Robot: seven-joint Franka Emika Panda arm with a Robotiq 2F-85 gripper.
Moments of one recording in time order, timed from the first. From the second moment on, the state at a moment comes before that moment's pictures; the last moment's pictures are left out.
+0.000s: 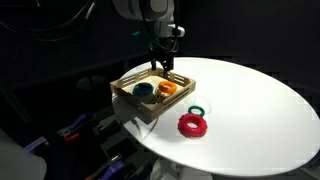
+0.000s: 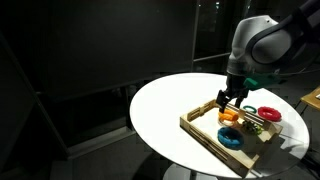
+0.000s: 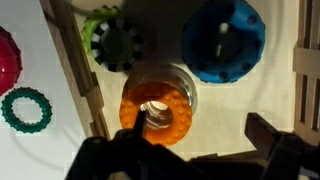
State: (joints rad) arm 0.08 0.29 0.07 -2.25 0.00 2.49 0.27
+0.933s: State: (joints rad) arm 0.16 0.45 0.01 -2.14 -0.03 2.54 0.33
